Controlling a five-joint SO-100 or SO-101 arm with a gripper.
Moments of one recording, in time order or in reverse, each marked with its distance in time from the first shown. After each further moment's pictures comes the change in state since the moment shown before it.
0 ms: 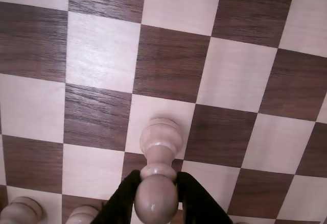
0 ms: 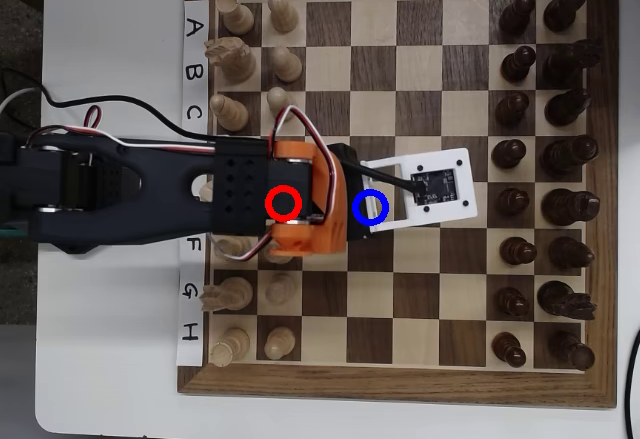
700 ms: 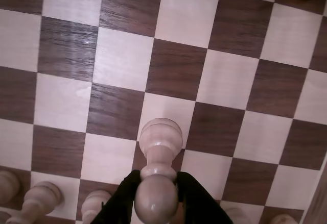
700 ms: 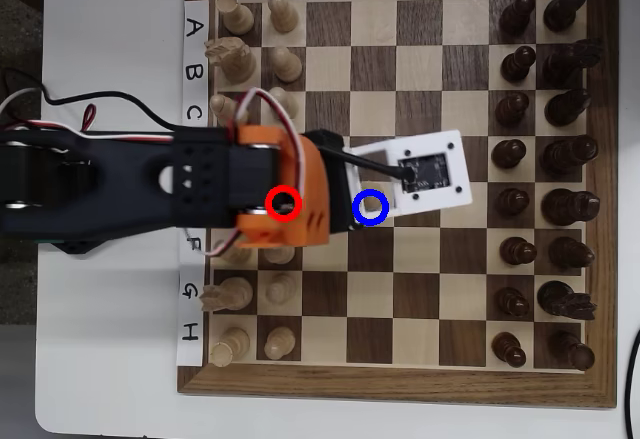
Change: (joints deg) arm -1.4 6.6 0.0 2.5 0.1
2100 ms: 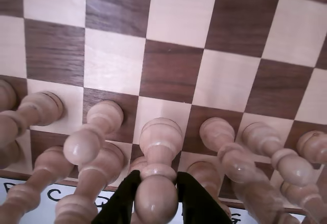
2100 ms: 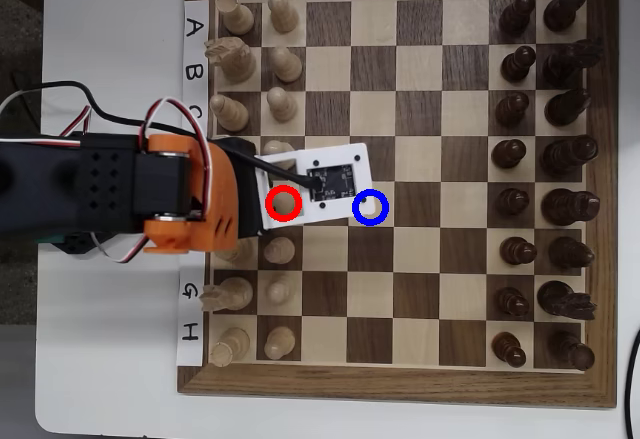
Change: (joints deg) arm 1.2 26.2 25.8 7.0 0.0
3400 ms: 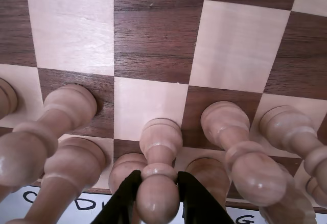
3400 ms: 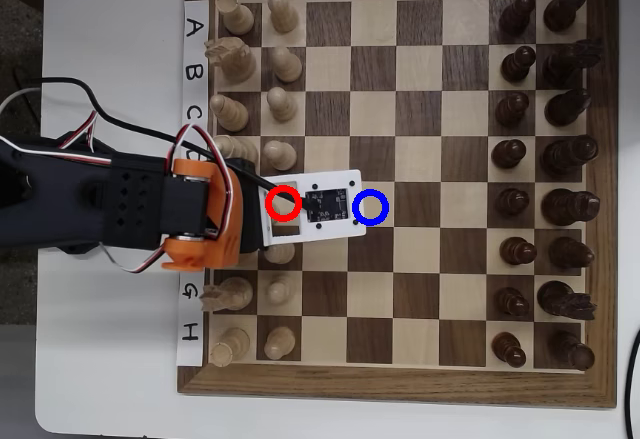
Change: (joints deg) arm 4.6 -3.9 8.6 -5.2 -1.1
